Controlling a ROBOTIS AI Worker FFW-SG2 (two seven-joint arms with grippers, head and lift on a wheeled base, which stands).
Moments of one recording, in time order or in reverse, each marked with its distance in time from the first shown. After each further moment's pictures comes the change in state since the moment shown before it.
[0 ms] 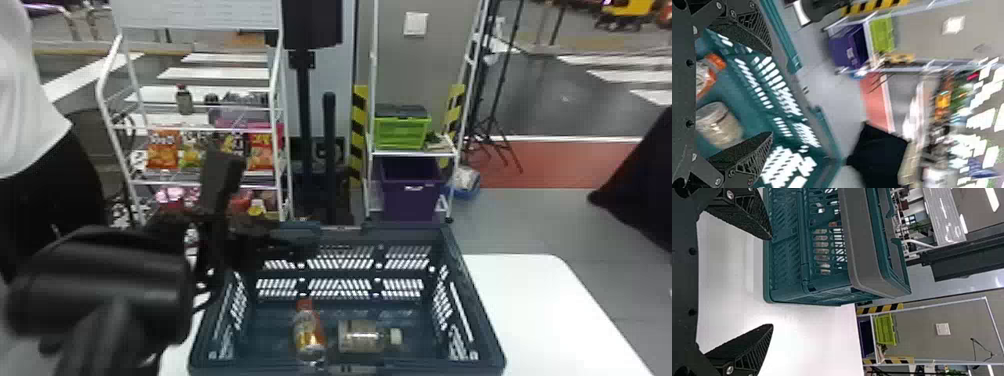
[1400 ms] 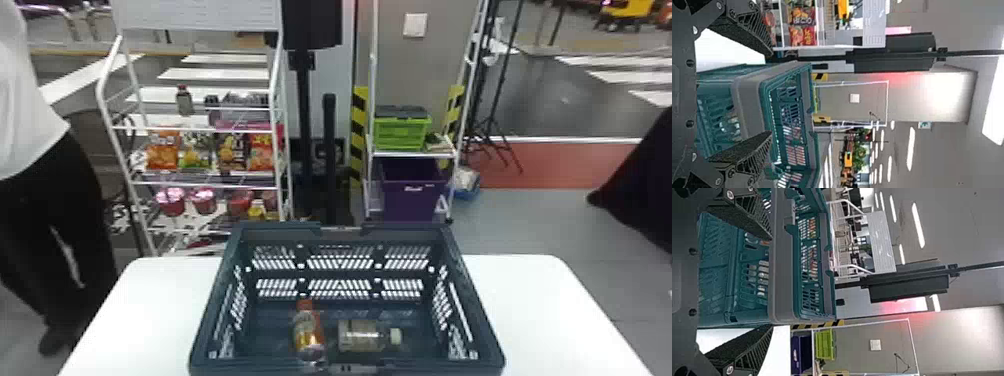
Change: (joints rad) left arm 1.293 0.000 0.271 -0.280 0.415 -1.444 0.326; right arm 0.117 0.000 0.080 -0.088 0.038 -0.329 0.004
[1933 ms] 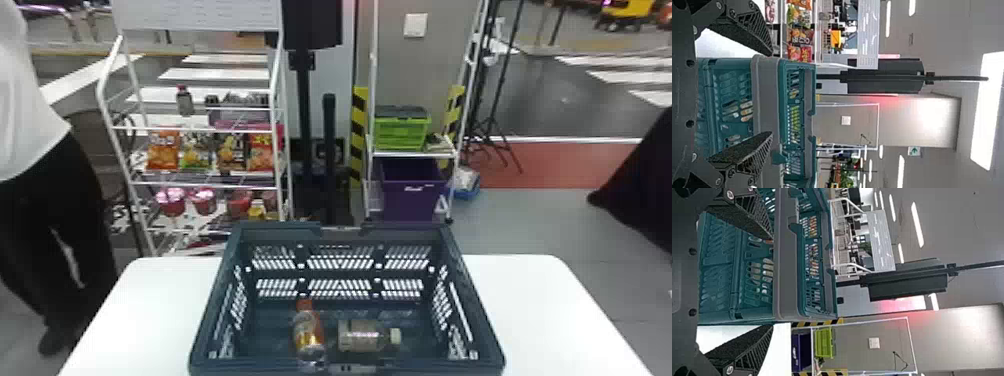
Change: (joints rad) left arm 0.002 0.000 -0.265 0.185 -0.184 -0.229 0.357; right arm 0.006 0.000 -0.004 0.034 -0.004 -0.053 0.000
